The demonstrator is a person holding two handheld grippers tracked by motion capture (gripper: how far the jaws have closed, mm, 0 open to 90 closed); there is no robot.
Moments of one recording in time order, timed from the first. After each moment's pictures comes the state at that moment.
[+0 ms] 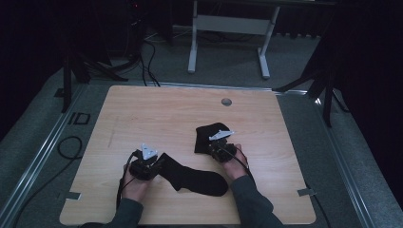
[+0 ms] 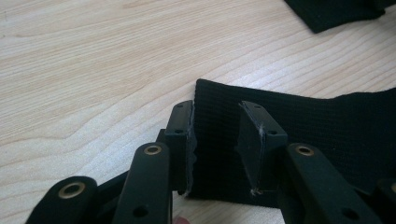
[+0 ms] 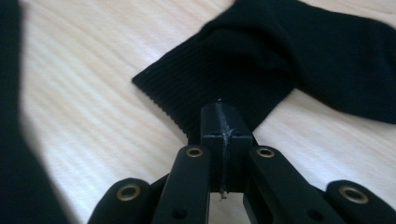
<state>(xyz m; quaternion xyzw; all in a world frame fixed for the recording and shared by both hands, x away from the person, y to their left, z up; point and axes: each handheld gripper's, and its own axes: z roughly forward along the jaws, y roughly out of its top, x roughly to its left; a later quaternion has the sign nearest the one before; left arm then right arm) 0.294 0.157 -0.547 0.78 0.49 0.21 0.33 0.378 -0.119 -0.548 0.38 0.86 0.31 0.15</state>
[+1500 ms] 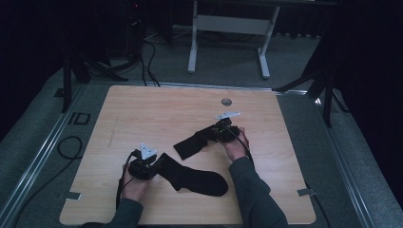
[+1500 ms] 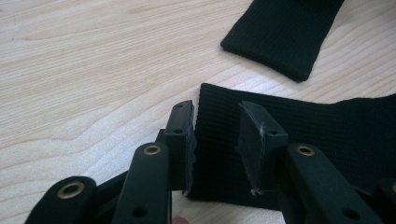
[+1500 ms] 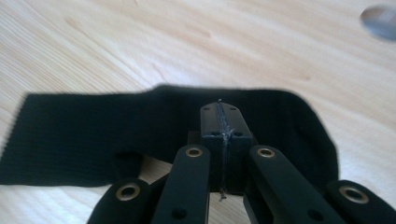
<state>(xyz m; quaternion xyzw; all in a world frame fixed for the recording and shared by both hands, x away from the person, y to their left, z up) 0.293 0.159 -0.546 0.77 0.50 0.22 0.34 0.436 -0.130 -0.522 0.43 0.82 0.34 0.16</state>
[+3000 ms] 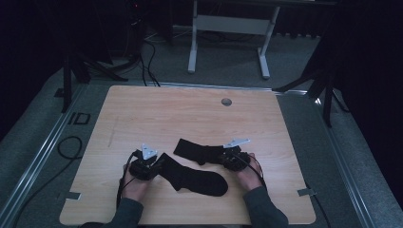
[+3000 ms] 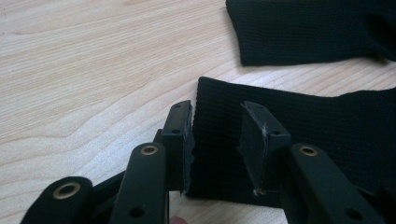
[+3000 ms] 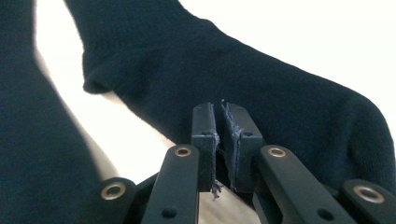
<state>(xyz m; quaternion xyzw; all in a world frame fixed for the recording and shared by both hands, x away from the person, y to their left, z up) 0.295 0.158 -0.550 0.78 0.50 0.21 0.33 0.354 -0.166 -0.551 0.39 0.85 0.32 0.12</state>
